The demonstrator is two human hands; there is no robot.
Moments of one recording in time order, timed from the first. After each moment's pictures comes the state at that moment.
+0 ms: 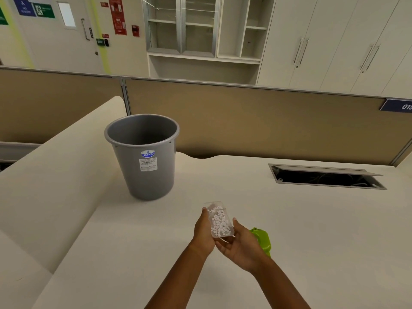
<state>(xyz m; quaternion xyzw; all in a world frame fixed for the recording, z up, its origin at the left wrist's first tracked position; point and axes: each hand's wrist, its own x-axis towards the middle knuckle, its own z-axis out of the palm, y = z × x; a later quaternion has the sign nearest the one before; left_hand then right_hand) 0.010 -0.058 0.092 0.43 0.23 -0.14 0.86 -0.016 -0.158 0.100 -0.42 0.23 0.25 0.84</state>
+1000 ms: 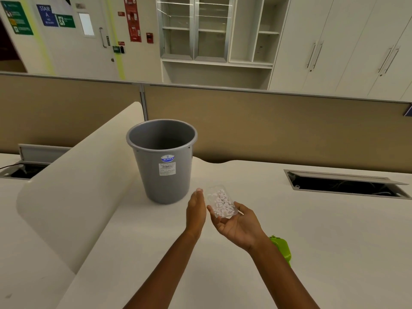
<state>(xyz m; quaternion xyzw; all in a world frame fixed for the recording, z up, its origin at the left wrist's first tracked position) 0.033 0.006 0.123 0.69 0.18 0.05 0.70 0.014 -0.105 0.140 -0.20 0.16 0.32 0.91</state>
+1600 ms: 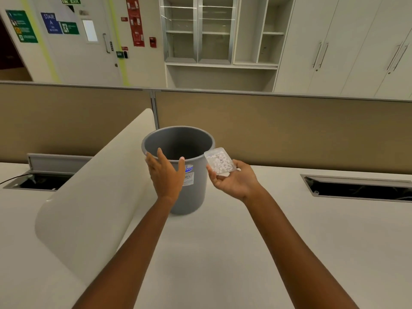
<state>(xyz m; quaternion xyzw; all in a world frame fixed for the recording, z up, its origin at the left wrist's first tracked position) 0.106 0.135 0.182 0.88 0.19 0.26 0.35 0.097 -0.028 0.218 -0.28 0.09 0.28 0.91</state>
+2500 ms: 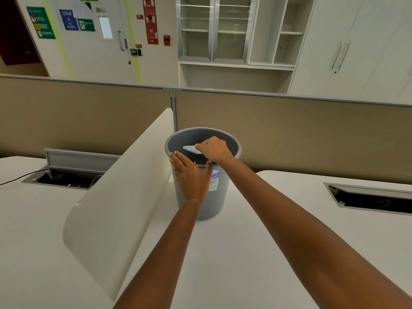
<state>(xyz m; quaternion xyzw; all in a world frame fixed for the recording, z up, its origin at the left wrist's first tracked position) 0.121 0.139 0.180 0.87 0.20 0.23 0.38 0.171 0.095 0.252 -0.94 -0.09 0.04 0.32</state>
